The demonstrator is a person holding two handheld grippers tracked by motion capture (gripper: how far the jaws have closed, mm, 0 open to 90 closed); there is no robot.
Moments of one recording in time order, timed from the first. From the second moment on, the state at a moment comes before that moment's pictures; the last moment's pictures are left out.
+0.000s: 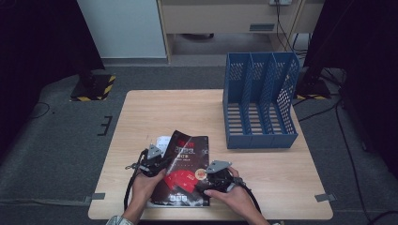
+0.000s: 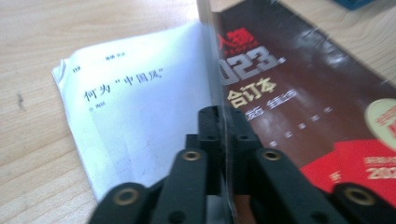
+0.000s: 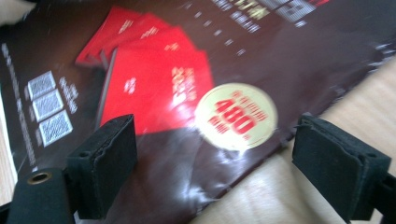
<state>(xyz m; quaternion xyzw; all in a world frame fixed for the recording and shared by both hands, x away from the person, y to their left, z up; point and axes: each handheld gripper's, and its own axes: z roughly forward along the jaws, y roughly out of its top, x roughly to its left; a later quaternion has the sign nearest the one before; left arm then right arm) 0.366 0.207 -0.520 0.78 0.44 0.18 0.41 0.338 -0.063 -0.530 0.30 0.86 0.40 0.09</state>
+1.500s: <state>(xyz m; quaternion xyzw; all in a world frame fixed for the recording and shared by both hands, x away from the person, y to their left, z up) 0.361 0.241 -0.510 0.76 0.48 0.24 0.37 0.381 -0.058 -0.539 0.36 0.81 0.45 0.02</state>
